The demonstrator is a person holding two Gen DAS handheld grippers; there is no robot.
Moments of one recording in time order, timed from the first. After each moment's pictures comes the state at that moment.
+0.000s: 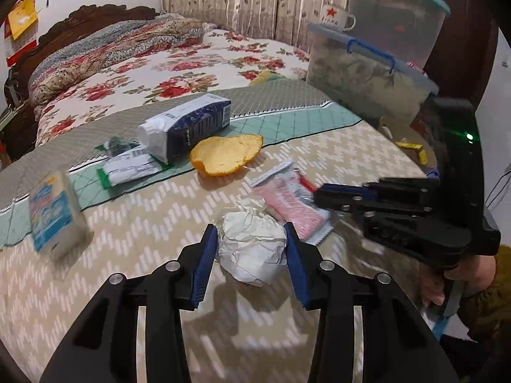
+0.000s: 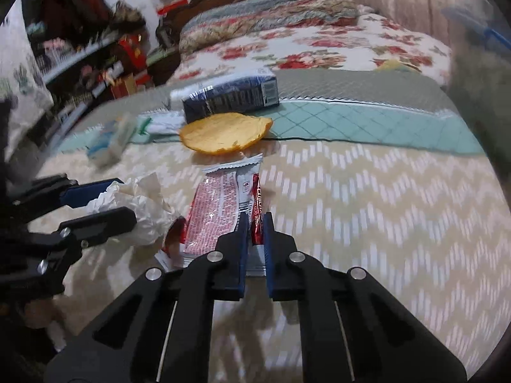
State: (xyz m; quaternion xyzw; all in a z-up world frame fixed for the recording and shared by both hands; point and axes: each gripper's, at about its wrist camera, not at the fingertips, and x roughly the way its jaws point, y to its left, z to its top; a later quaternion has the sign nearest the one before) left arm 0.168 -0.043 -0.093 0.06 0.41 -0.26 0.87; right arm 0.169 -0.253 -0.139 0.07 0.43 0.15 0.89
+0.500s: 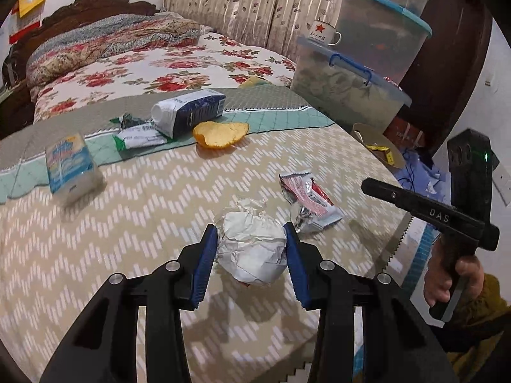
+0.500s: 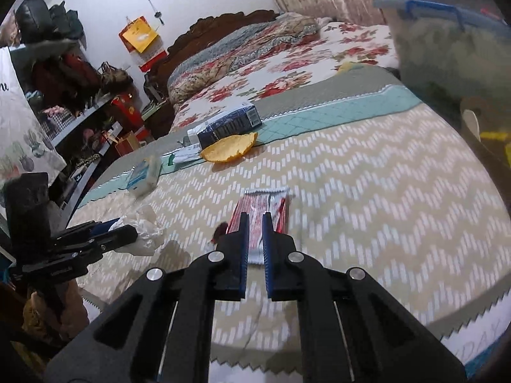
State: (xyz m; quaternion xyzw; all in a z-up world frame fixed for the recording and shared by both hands) left arm 0.117 -0.003 -0.080 0.00 0.41 -0.29 0.86; right arm 0.071 -0.288 -0.108 0.19 0.37 0.12 0.90
